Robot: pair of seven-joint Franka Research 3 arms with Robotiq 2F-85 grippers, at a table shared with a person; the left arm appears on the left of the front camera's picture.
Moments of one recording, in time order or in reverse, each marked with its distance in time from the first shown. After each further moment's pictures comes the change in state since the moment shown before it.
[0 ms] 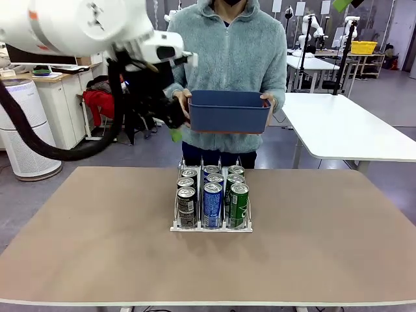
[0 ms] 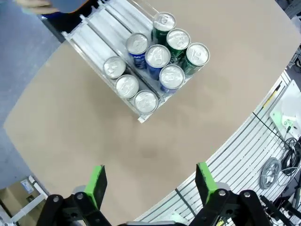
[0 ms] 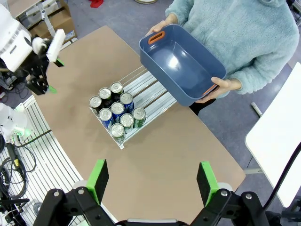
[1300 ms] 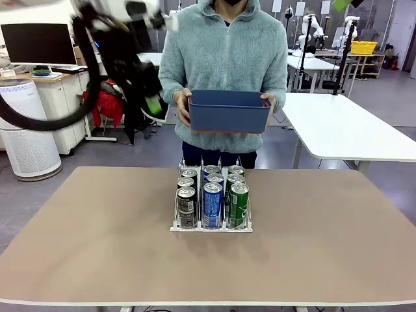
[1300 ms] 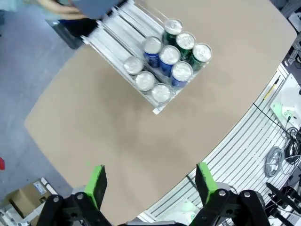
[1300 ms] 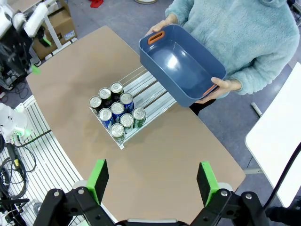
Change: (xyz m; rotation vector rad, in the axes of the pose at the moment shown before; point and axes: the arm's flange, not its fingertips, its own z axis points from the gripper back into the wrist) left arm -0.012 0.031 0.080 0.028 -0.028 -0.042; right arm 0.000 0.000 0.000 0.000 0.000 0.000
